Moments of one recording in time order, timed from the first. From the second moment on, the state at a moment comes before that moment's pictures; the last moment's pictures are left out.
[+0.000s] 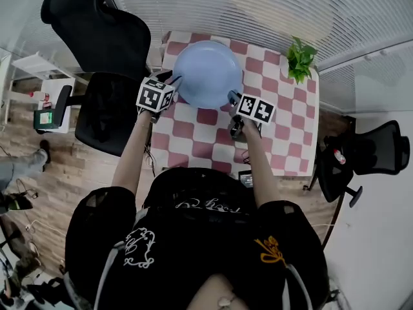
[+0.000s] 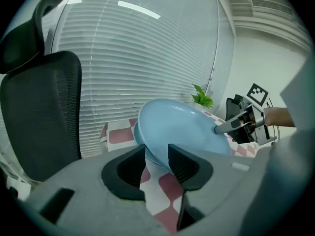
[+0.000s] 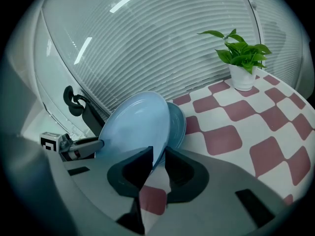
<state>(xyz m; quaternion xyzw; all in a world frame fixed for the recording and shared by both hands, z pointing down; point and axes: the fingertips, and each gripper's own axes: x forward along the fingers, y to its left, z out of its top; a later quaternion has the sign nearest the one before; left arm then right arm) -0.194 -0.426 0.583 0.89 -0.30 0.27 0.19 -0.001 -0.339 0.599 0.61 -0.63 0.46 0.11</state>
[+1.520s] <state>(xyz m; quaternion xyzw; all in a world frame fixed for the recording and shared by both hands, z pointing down) -0.180 -0.396 0.565 0.92 -0.25 0.26 0.15 -0.010 -0.344 0.583 0.64 -0.64 0.41 0.07</state>
